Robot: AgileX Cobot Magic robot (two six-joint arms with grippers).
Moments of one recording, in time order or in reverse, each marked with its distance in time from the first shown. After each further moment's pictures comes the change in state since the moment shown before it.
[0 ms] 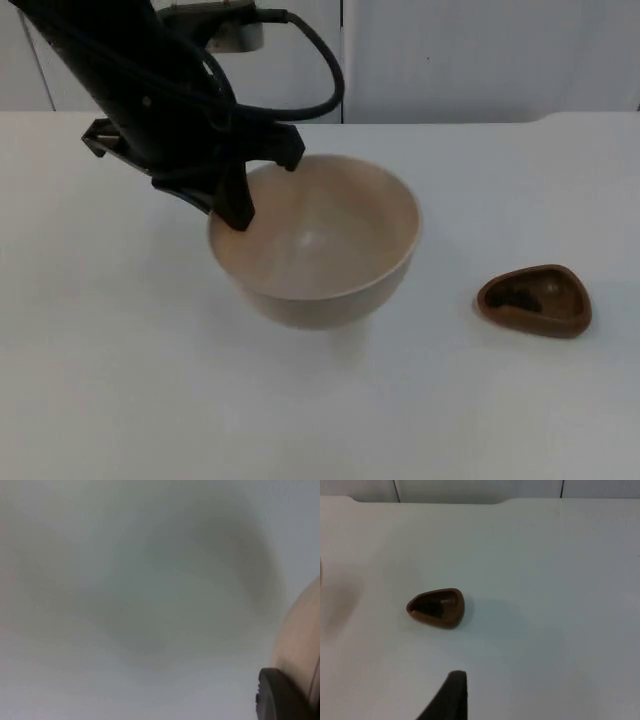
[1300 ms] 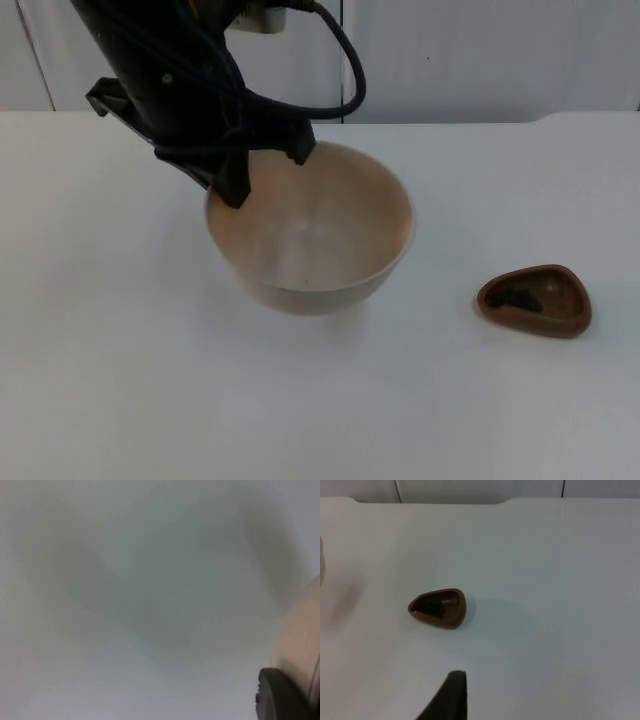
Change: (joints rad) right arm 0.000 0.000 0.000 0.002 0.000 0.006; left arm -0.063 0.014 -0.085 0.248 0.041 -0.174
